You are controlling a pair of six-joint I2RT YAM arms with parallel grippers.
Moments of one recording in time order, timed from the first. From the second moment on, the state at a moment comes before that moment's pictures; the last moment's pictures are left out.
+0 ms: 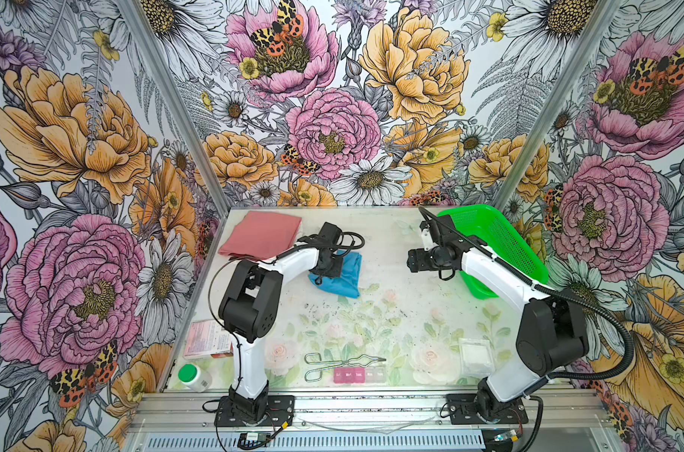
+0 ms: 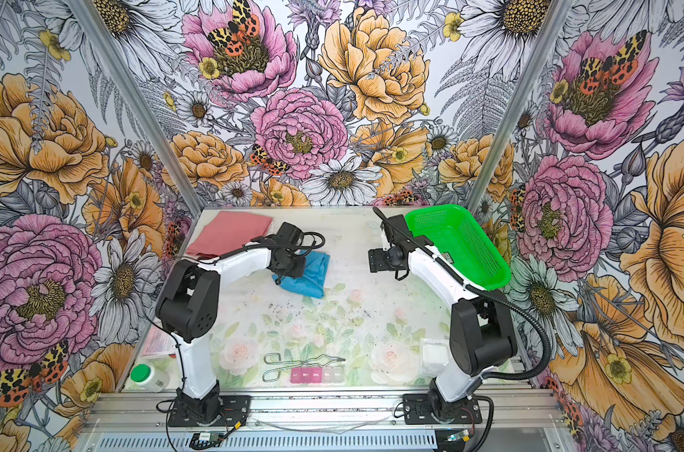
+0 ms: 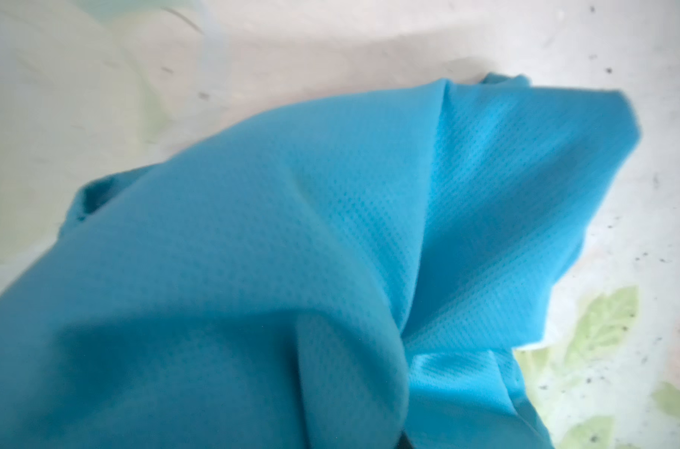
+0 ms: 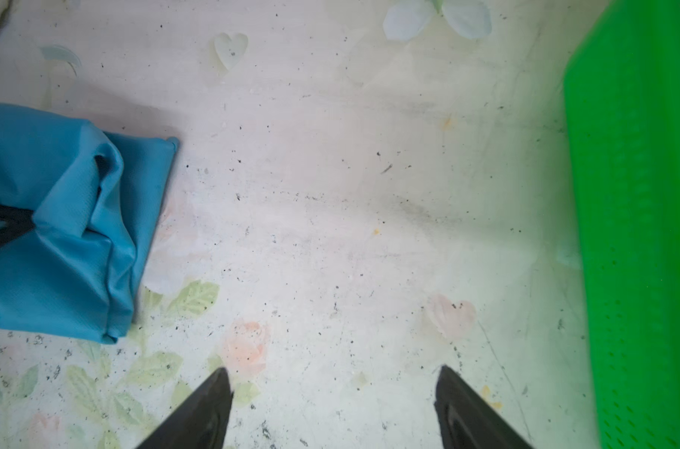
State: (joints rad) left arm -0.40 1.91 1.40 -0.67 -0.05 -0.17; right arm 0.30 1.62 1.26 -0.70 -0.06 0.18
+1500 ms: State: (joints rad) left arm 0.10 2.15 1.92 -0.76 -0.03 0.57; right arm 0.28 1.72 1.24 -0.70 -0.09 0.18
